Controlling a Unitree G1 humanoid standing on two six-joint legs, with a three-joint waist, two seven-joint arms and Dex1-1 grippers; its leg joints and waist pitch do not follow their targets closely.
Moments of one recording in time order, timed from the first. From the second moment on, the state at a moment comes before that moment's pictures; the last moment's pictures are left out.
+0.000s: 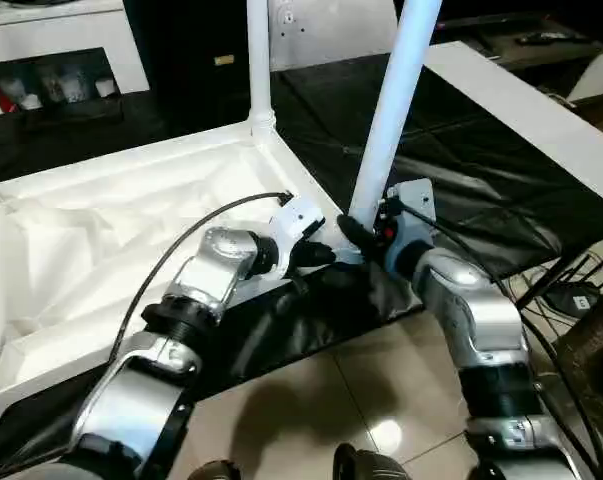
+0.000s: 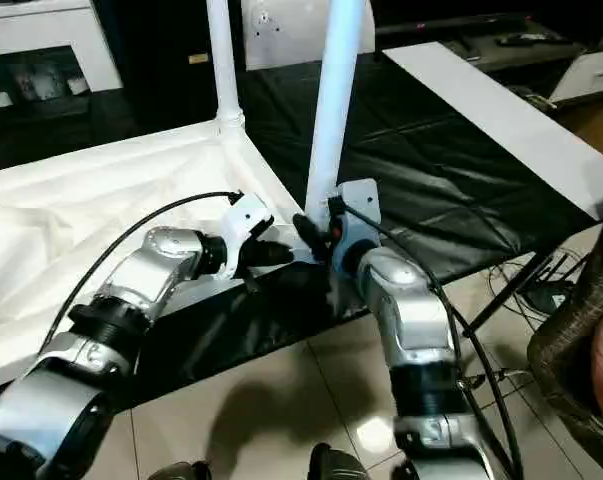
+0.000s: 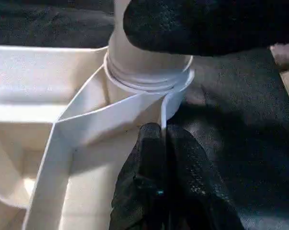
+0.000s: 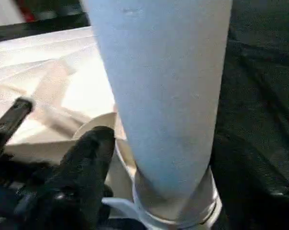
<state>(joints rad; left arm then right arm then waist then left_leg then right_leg) -0.75 0.17 -0.22 0.68 0.06 0.26 -0.93 -0.43 -0.09 -0.02 0.13 0.14 0.52 0.48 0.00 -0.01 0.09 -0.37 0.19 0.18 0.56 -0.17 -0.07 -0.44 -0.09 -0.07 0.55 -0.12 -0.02</state>
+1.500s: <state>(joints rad) -0.76 0.38 -0.39 0.74 0.03 -0.10 -1.56 -0.46 -0.50 0.22 0.29 0.23 0.21 1.40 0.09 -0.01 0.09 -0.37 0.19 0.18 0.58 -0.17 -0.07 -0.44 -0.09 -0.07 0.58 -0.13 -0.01</state>
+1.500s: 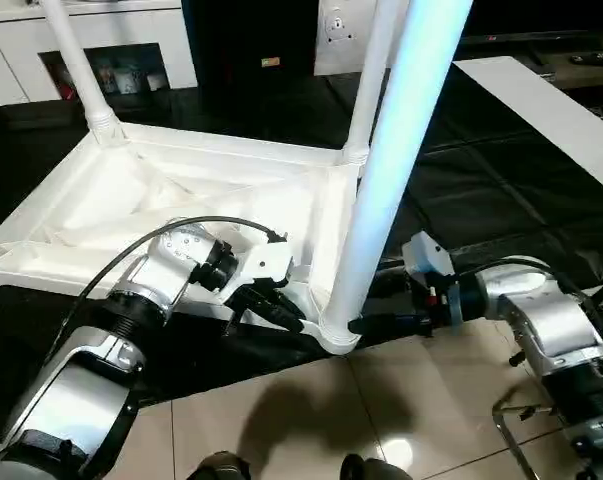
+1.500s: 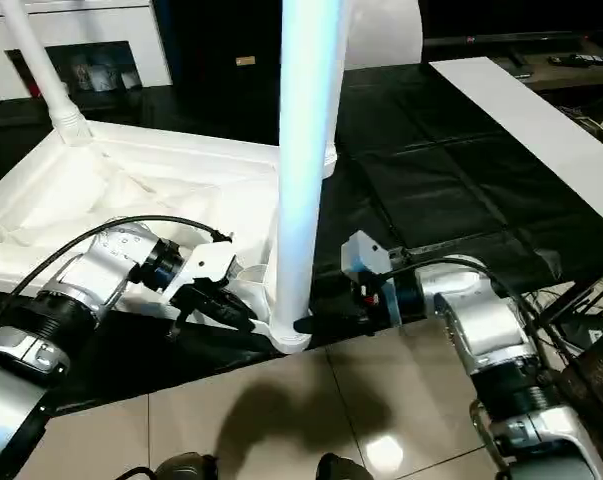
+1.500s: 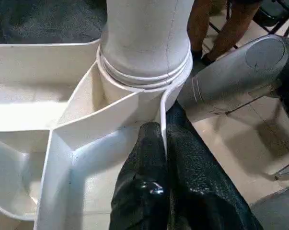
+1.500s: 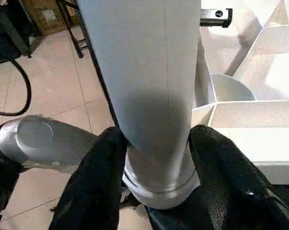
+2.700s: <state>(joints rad) -0.76 0.39 -0.41 0.72 0.02 -0.09 -1.58 -0.47 -0.44 0.24 0.30 0.26 0.27 1.40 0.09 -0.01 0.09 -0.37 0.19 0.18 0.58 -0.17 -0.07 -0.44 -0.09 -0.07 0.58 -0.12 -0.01</state>
